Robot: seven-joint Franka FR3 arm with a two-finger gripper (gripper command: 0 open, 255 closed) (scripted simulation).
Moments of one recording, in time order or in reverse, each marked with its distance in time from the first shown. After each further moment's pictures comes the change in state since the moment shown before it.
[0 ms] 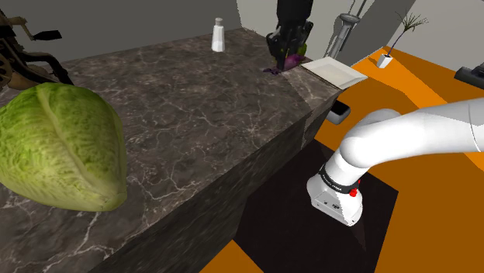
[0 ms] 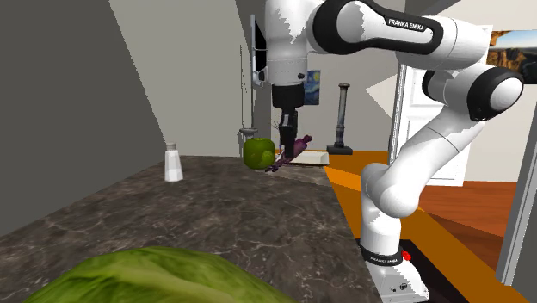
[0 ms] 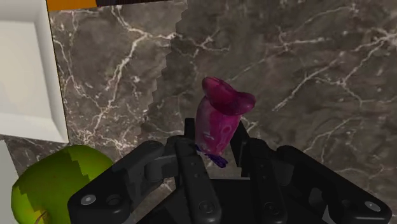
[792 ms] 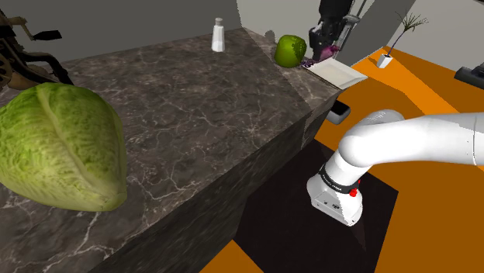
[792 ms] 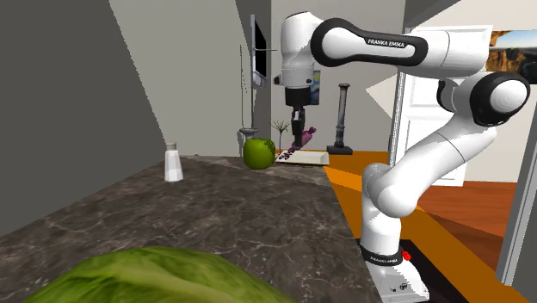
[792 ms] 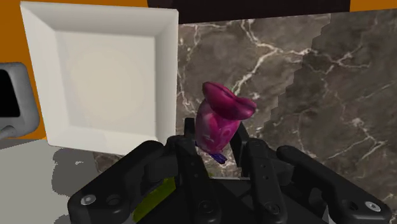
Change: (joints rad) arm -0.042 -0.144 -0.273 -0.135 -0.188 0.005 -0.276
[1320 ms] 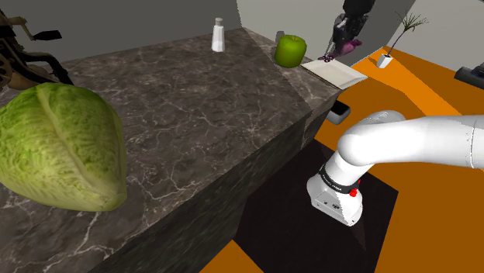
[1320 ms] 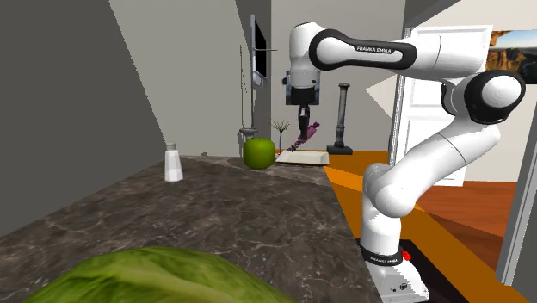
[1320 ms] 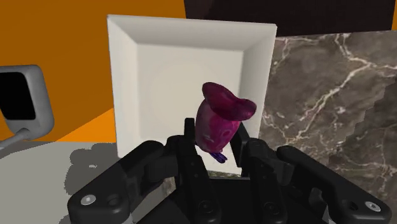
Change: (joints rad) arm -0.048 -0.019 -0.185 -0.001 -0.148 0.017 -0.186
